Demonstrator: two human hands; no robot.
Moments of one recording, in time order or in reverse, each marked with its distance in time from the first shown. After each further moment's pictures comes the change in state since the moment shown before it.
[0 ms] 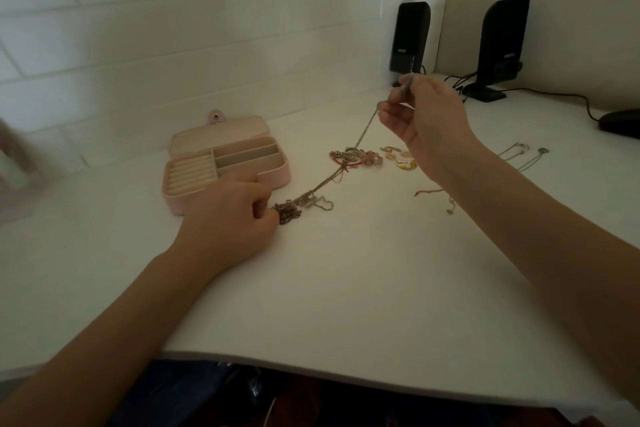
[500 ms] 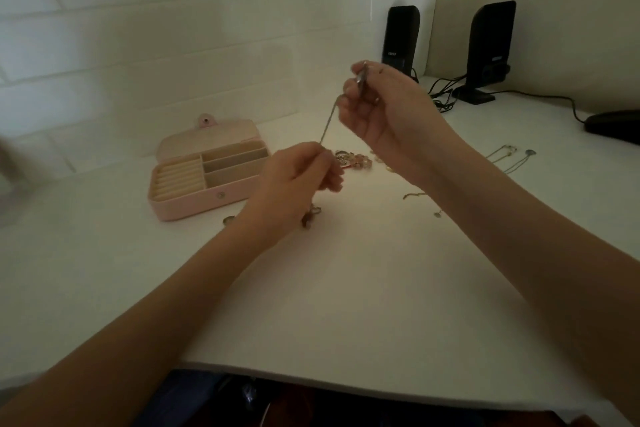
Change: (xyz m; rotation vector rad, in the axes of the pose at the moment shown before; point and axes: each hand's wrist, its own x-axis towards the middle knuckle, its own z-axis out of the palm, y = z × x) left_hand 0.043 0.068 0.021 -0.821 -0.019 -0.161; right_hand -0.014 -0.006 0.018 0.141 -0.355 0.058
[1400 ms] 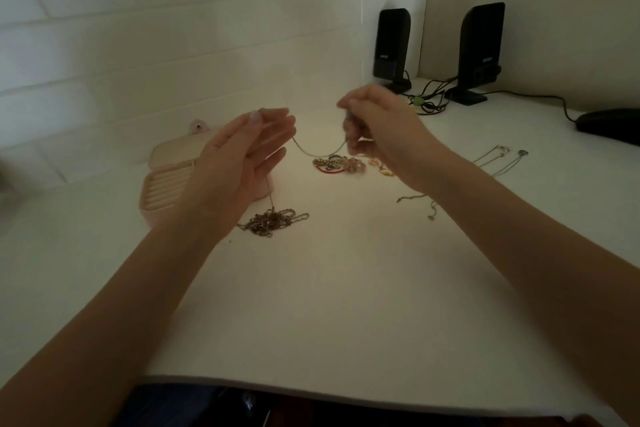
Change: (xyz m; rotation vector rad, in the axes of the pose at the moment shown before) left_hand 0.008 0.011 -0.035 -0.597 0.099 -0.105; right_hand 0.006 0.006 -0.025 -0.615 0.044 0.014
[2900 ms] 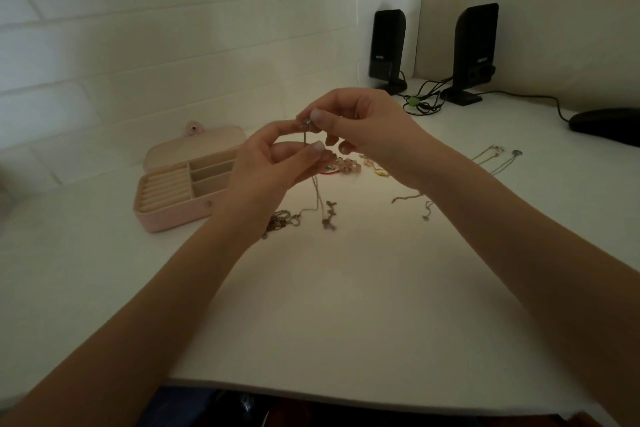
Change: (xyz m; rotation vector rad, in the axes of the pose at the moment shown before) left_hand -0.002 -0.016 0.029 0.118 -0.042 0.051; right_hand -0.007 -0.010 0.004 -0.264 -0.156 -0.179
